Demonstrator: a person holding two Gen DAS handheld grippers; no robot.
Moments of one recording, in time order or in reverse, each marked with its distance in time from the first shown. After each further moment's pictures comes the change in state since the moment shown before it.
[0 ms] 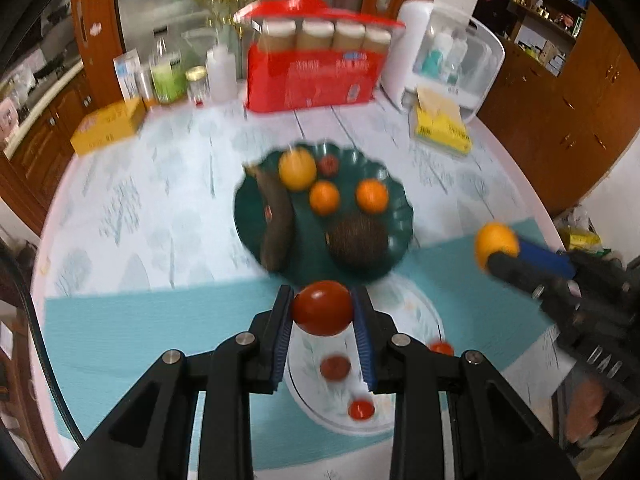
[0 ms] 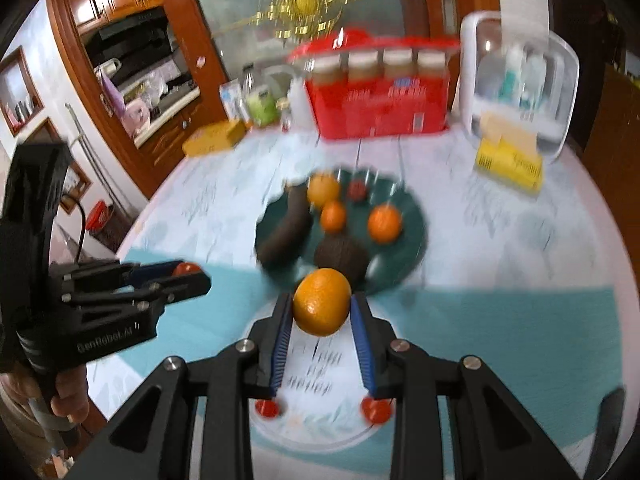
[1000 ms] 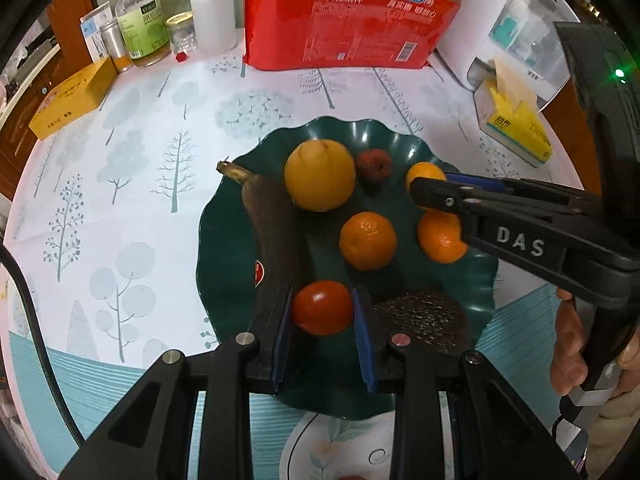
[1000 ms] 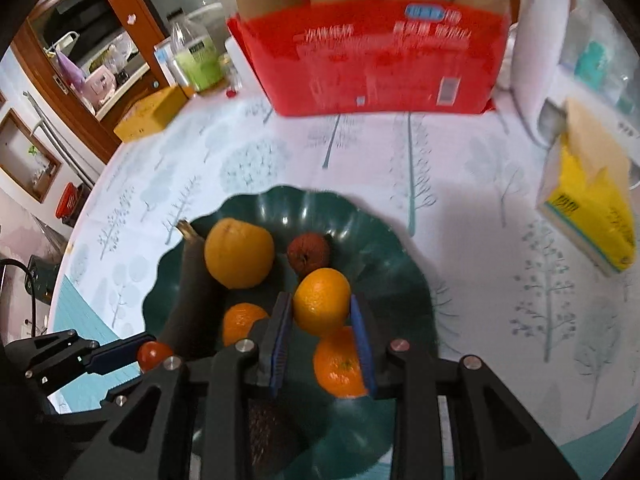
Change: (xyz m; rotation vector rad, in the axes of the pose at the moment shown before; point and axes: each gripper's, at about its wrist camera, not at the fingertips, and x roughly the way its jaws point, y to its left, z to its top) left arm 0.169 0.018 0.064 -0.080 0.174 0.039; right arm 0.219 -0.063 0.104 -0.022 0.244 0.012
